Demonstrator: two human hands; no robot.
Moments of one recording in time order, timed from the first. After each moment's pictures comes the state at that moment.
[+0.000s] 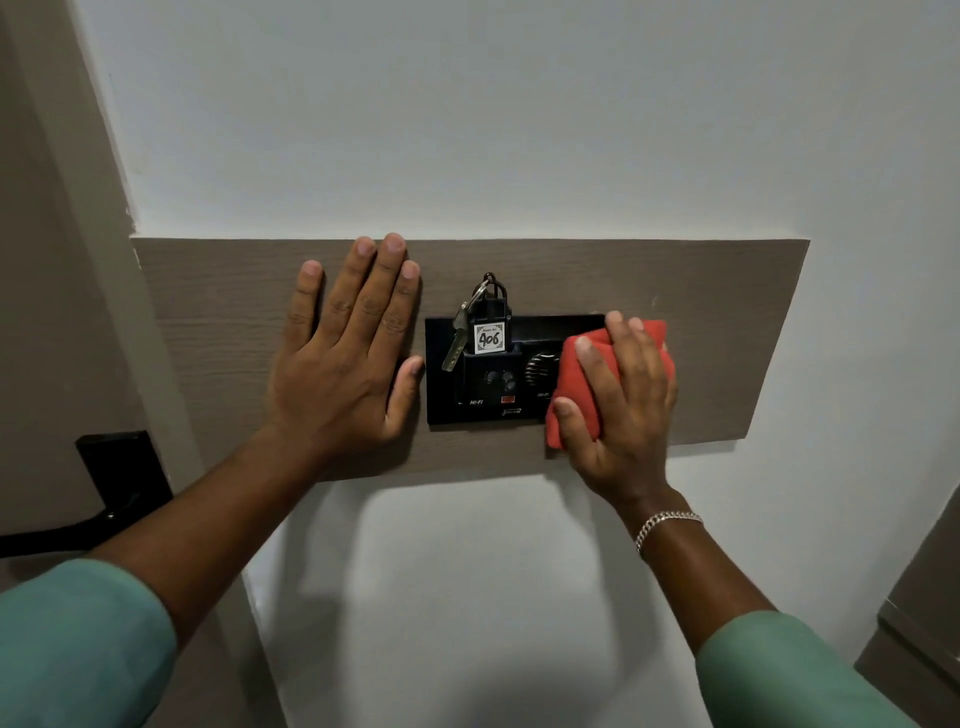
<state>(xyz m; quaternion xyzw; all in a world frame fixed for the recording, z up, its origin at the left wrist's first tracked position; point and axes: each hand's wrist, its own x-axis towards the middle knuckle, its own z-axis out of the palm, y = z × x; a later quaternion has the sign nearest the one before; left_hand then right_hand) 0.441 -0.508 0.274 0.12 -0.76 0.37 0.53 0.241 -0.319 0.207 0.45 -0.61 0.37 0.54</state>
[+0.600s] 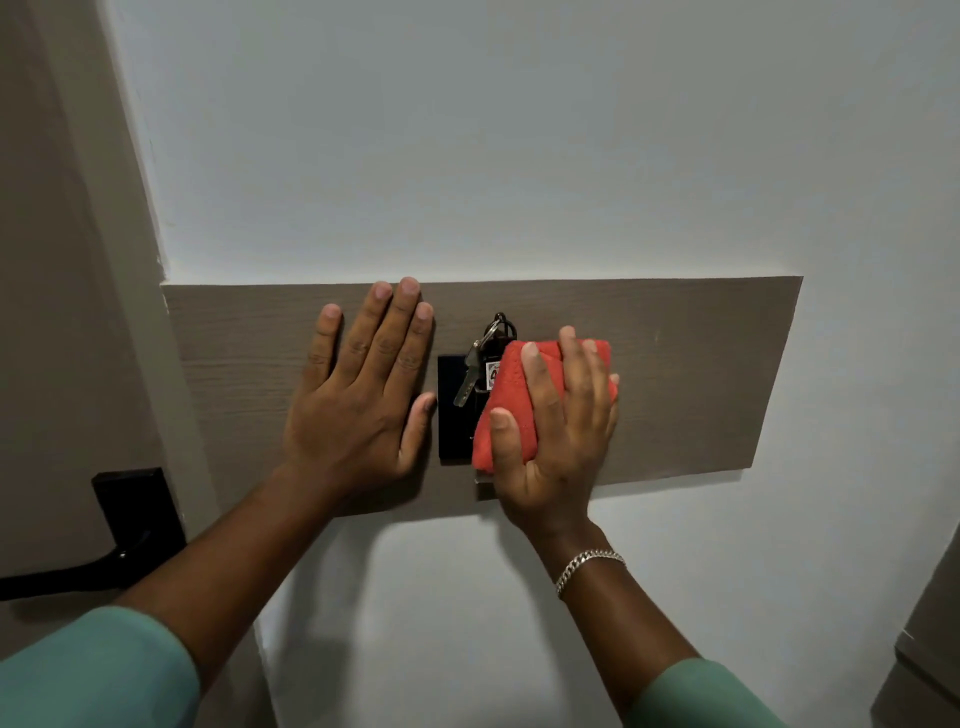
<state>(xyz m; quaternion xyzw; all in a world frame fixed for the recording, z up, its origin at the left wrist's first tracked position) 0.442 -0.505 0.274 0.13 -0.77 0.36 0.52 0.319 -0.366 0.229 0.38 -0.60 0.49 0.50</state>
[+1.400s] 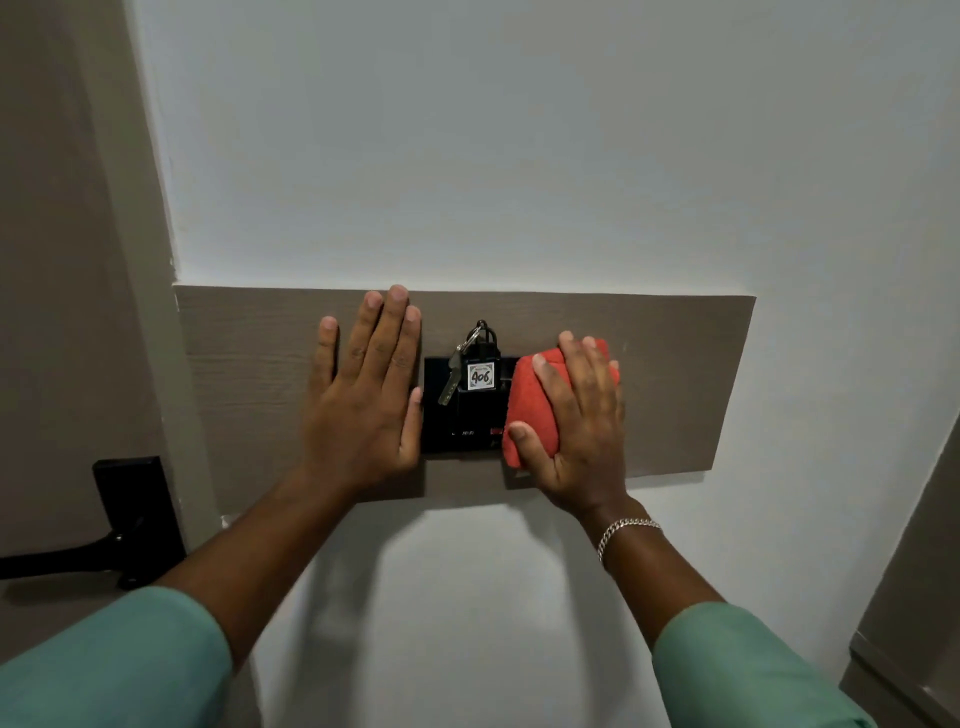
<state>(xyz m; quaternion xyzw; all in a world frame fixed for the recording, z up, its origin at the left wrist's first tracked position) 0.445 -0.476 0.277 0.17 -0.79 0.26 0.52 0.267 -0.322 0.237 0.47 -0.64 0.36 0.49</state>
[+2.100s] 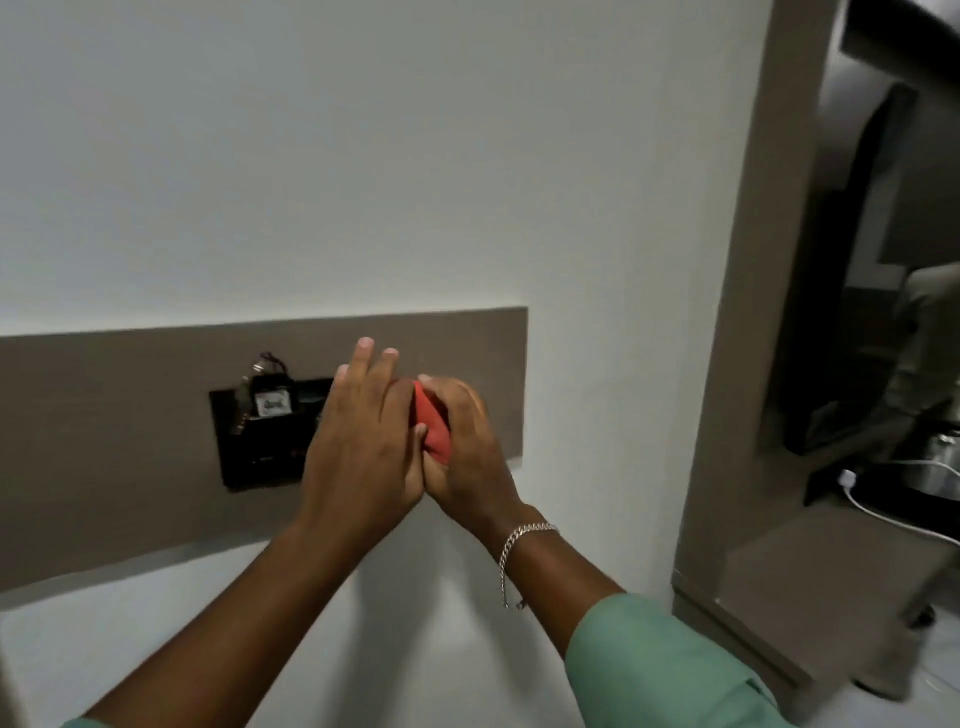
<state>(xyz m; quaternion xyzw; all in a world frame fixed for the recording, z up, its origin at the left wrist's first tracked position) 0.378 -0.306 0.279 0.04 -0.87 0.06 0.49 0.274 -0.221 0.247 0.50 -0.63 0.50 0.33</state>
